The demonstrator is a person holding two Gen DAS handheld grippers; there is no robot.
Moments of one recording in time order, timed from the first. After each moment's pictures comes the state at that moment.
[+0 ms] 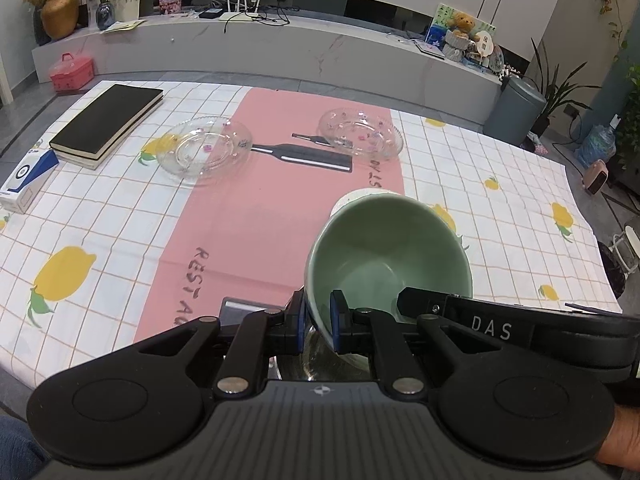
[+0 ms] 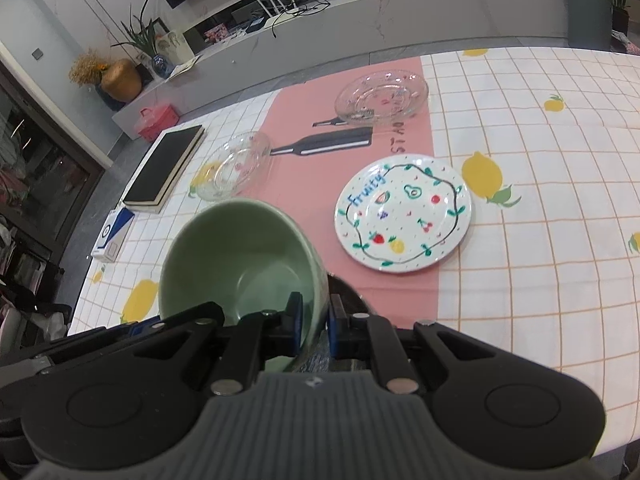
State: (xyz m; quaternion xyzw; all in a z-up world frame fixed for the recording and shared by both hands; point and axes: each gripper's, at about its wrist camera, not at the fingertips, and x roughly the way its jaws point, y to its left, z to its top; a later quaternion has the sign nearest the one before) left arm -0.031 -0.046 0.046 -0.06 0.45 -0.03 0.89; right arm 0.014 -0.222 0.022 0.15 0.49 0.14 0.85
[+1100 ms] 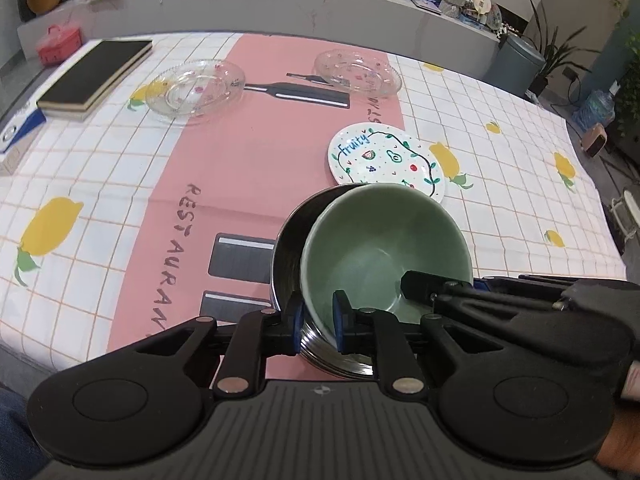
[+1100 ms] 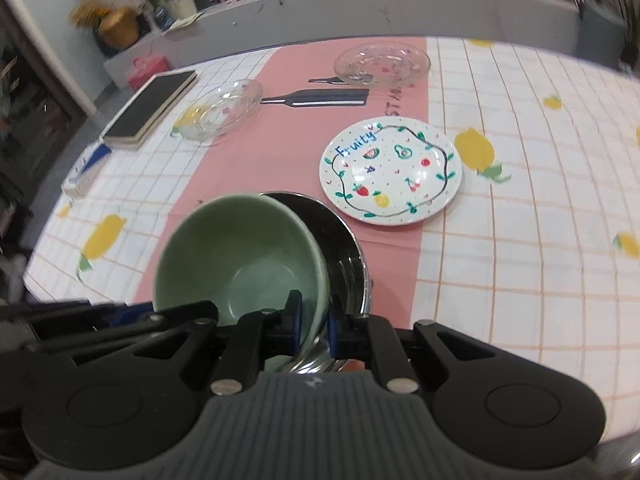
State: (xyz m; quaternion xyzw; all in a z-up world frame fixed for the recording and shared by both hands) left arm -0.044 -0.045 0.015 -0.06 0.51 -0.05 0.86; right arm -0.008 -0.201 -0.004 0.02 0.50 0.14 0.85
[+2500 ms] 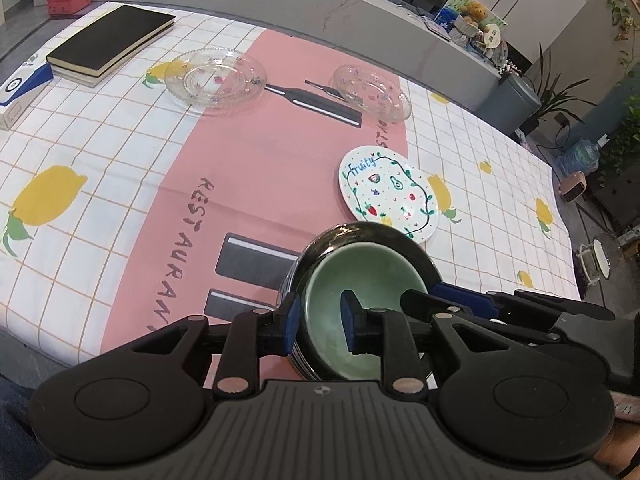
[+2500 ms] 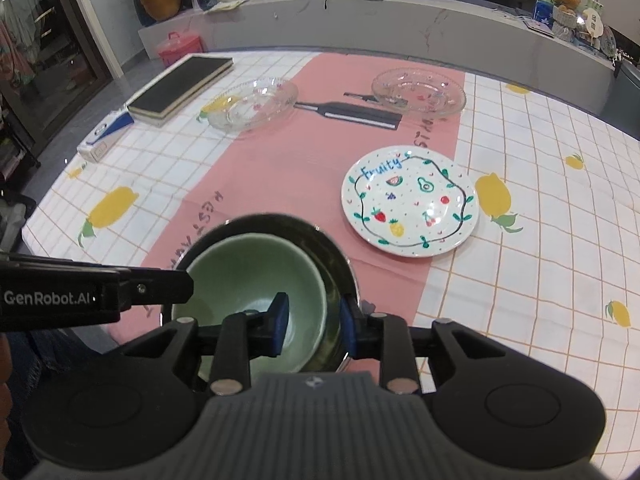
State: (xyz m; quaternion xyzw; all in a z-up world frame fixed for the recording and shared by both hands) left arm -0.039 -0.002 0.028 -0.16 0.51 -0.06 0.85; right arm -0.002 -0.198 0.010 -0.01 0.48 0.18 0.86
